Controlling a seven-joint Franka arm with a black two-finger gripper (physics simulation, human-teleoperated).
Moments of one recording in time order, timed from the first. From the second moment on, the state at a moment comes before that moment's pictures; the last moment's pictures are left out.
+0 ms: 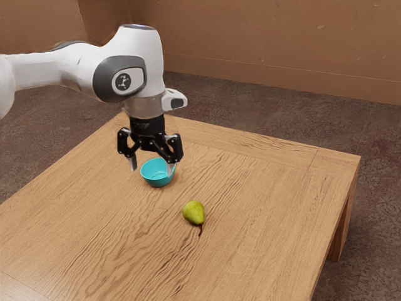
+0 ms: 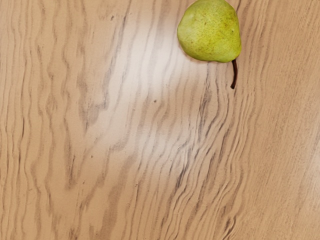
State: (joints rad) arm -0.07 -0.02 -0.15 -1.89 -0.01 1.73 -0.44
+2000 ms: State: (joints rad) arm -0.05 0.50 -0.13 -1.86 -0.09 2.35 -0.71
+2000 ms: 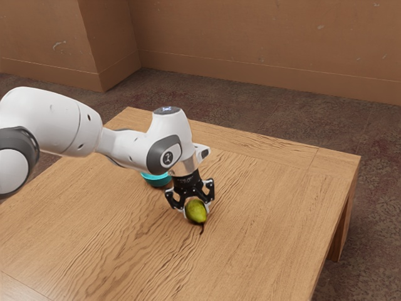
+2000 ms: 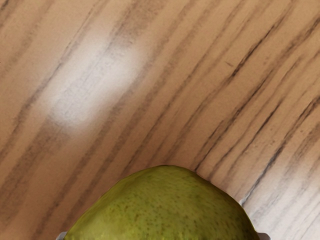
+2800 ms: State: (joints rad) arm 0.05 0.58 0.00 -1.54 -0.05 2.24 -0.75
